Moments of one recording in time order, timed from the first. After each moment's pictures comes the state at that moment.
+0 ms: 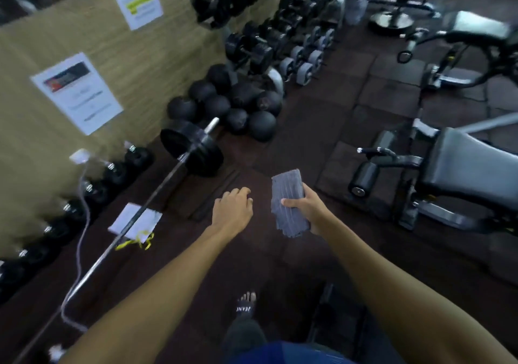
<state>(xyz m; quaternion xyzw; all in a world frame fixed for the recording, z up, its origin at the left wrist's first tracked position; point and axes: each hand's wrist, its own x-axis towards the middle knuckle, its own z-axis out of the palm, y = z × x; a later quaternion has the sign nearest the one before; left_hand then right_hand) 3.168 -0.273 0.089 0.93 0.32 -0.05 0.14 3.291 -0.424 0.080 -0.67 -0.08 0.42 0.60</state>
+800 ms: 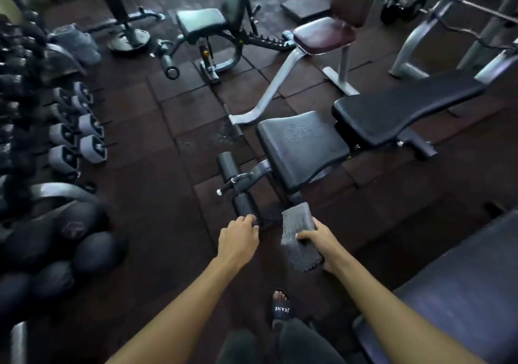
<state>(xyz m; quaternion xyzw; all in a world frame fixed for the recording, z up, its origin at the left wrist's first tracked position) 3.652 -0.406 0.036 0.96 -0.14 -0.18 0.14 3.584 -0.597 0.022 -0.60 0.35 0.16 0.70</state>
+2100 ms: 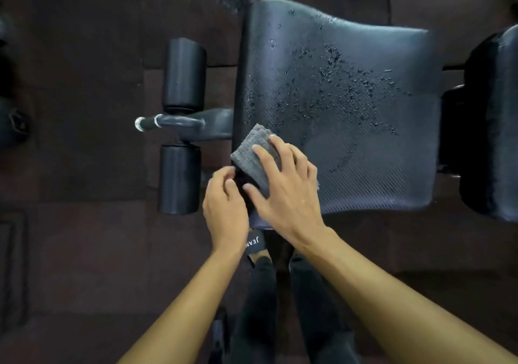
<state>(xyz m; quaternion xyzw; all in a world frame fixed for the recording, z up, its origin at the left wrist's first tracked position) 3.921 -0.688 -0.297 0.81 0.41 -0.03 0.42 3.954 -0.794 -0.295 -0.96 -0.12 0.14 0.21</state>
